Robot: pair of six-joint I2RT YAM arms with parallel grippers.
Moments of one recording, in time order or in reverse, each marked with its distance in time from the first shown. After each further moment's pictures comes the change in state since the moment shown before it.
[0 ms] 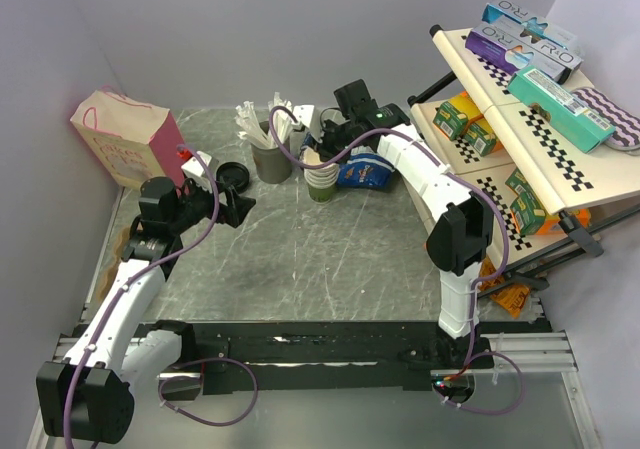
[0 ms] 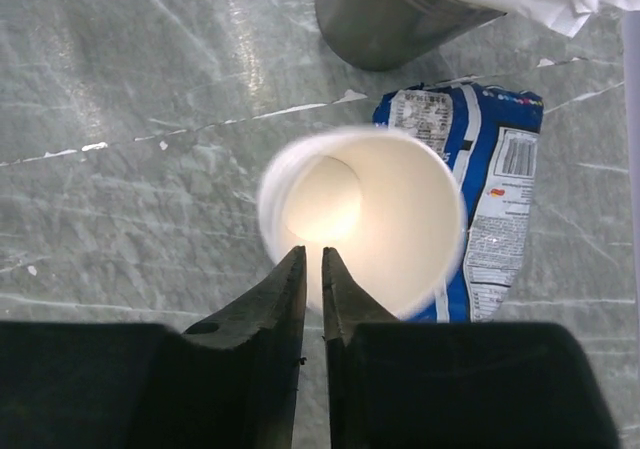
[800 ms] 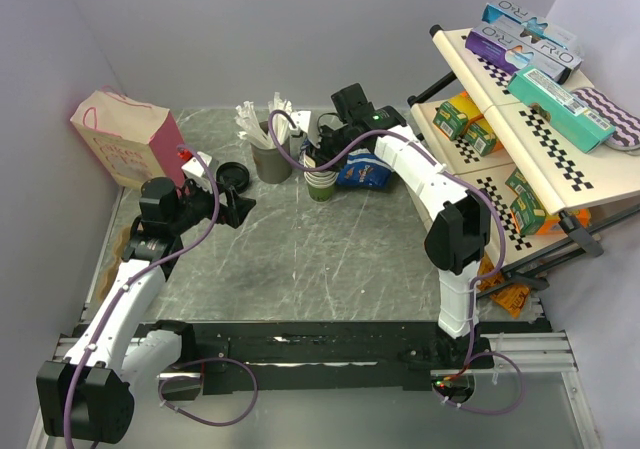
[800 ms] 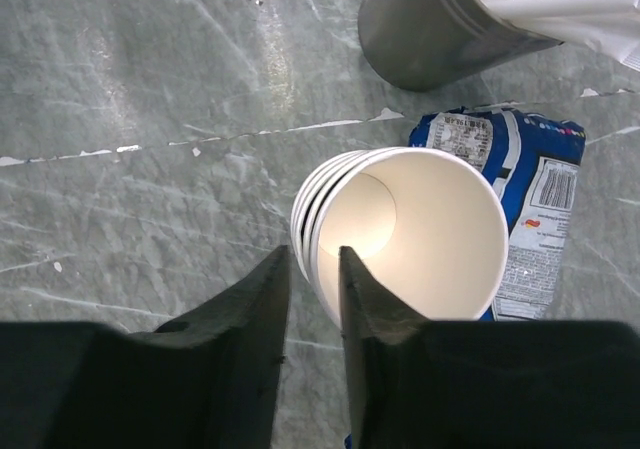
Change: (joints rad) left arm 0.000 0.001 -0.006 0.002 0.001 -0.002; right arm 0.006 0.014 -0.016 -0.016 -0.077 -0.028
